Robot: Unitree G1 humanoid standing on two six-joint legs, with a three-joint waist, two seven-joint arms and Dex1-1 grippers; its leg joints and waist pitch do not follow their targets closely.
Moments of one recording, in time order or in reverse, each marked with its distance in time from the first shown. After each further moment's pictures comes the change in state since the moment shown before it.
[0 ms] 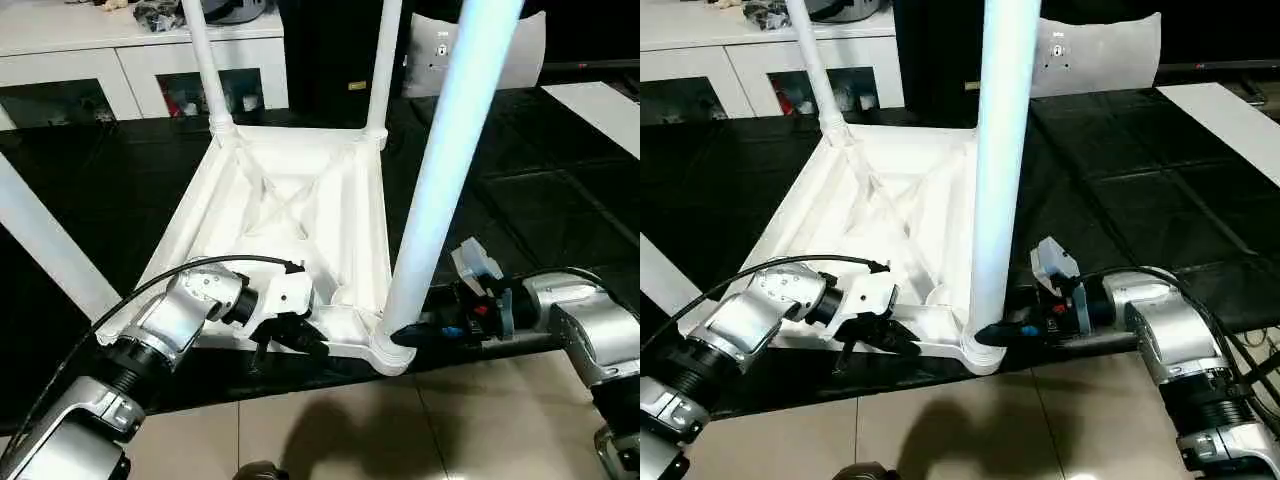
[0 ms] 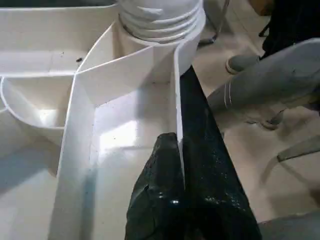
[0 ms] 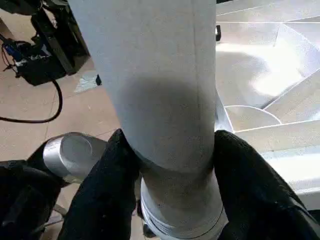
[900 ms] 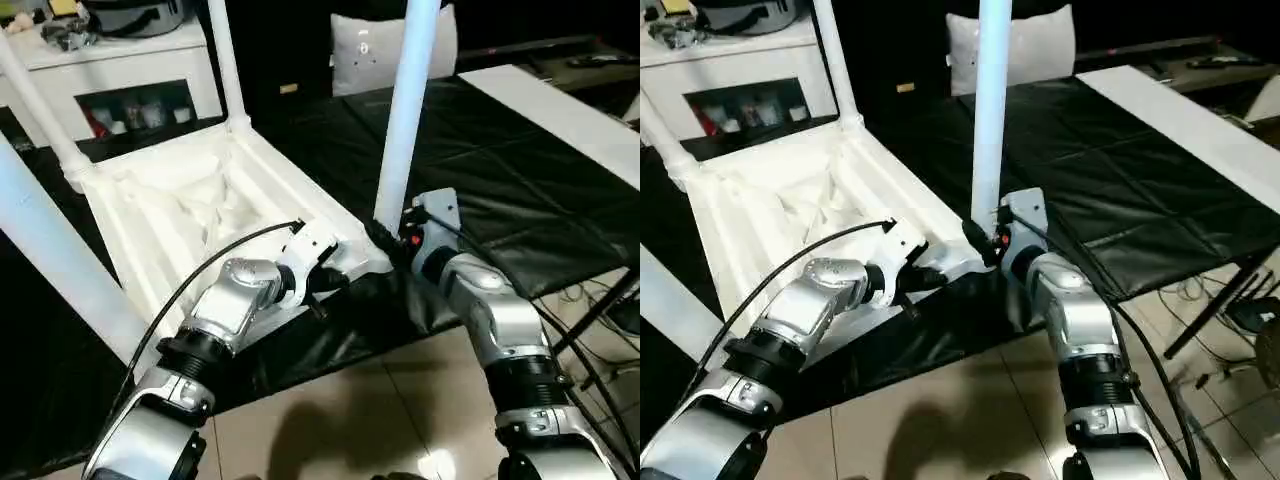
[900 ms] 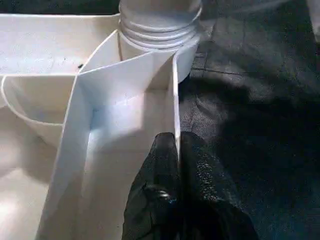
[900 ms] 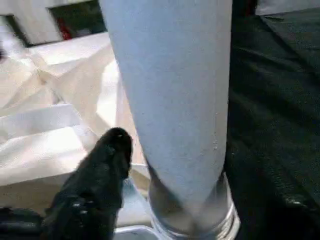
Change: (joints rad) left arm -0.070 -0.298 0.199 0.133 0.010 0.322 0.586; right arm -0.072 0.451 -0.210 0.074 -0.158 0.059 -0.969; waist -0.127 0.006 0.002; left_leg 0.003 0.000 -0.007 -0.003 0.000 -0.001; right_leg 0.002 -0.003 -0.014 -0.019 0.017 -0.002
